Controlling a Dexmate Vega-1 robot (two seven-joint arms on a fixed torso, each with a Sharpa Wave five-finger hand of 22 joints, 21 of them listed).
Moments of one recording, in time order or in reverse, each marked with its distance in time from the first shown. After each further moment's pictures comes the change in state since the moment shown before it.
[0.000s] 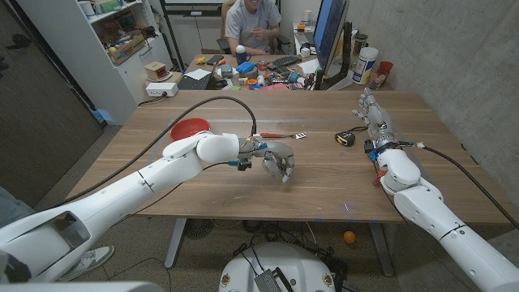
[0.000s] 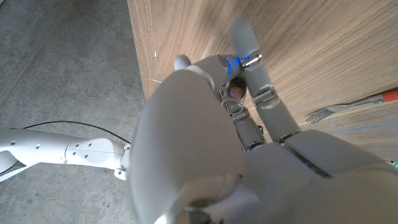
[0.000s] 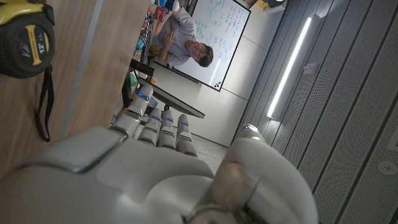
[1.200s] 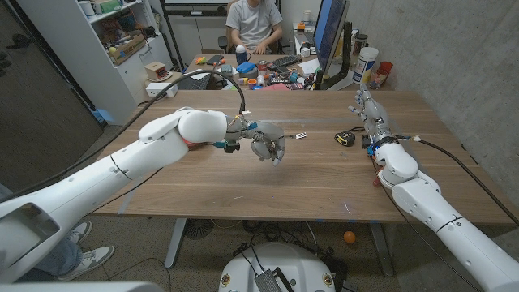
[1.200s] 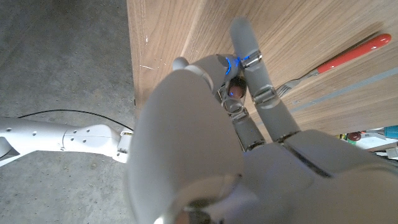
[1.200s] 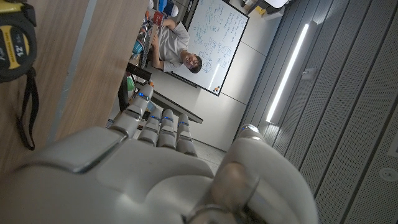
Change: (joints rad) left arm -0.011 0.134 -0.108 -0.218 -0.052 0.170 -0.076; left_hand -0.018 -0.009 0.000 0.000 0.025 -0.017 -0.016 0.004 0.009 -0.009 -0.012 -0.032 0.038 0.015 -0.015 -0.010 0.044 -0.024 0.023 0.022 0.003; right arm 0.038 -0.007 -0.013 0.005 0.009 -0.034 0.018; right_hand 0.000 0.000 -0.007 -0.007 0.000 0.005 0.005 0.000 0.000 0.015 -0.003 0.000 0.002 0.004 -0.004 0.000 -0.009 0.011 0.000 -0.015 0.000
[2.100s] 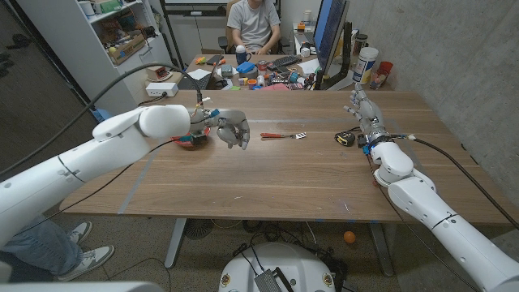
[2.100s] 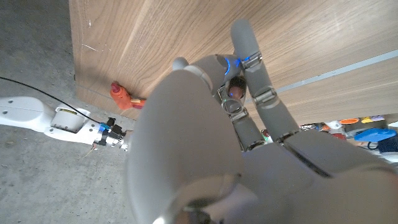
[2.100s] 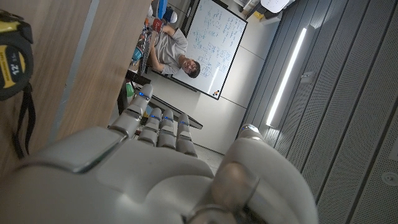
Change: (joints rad) left arm 0.173 0.215 -0.220 -0.050 -0.159 0.175 0.180; left_hand -0.008 -0.004 0.000 0.000 0.010 0.000 0.000 0.004 0.009 0.008 0.008 -0.019 0.023 0.002 -0.002 -0.016 0.012 -0.030 -0.001 0.022 0.000; right arm 0.028 0.013 -0.029 0.019 -0.005 -0.002 0.011; right_hand 0.000 0.000 0.000 0.000 0.000 0.000 0.000 0.000 0.000 0.000 0.000 0.000 0.000 0.005 -0.002 0.000 0.000 0.011 0.000 -0.010 0.000
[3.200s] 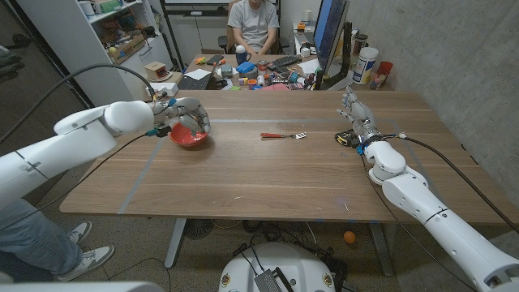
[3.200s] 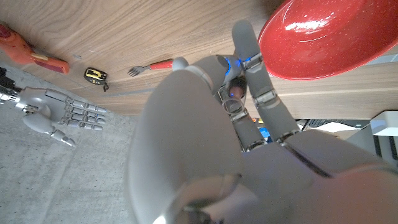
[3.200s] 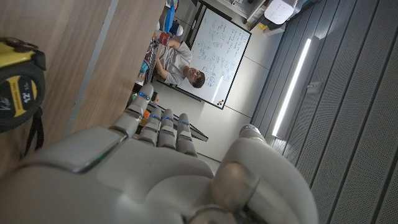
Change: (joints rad) left arm 0.050 0.086 -0.096 0.167 -0.193 0.119 0.200; left_hand 0.006 0.010 0.000 0.000 0.006 0.000 0.000 0.011 0.005 0.009 0.009 -0.025 0.019 0.000 0.000 -0.010 0.016 -0.029 0.011 0.026 0.000; right arm 0.056 0.013 -0.046 0.055 0.001 -0.033 0.028; right_hand 0.000 0.000 -0.003 -0.003 0.000 0.000 0.000 0.000 0.000 0.001 0.001 -0.008 0.000 0.000 0.000 0.000 -0.005 0.003 -0.004 -0.013 0.000
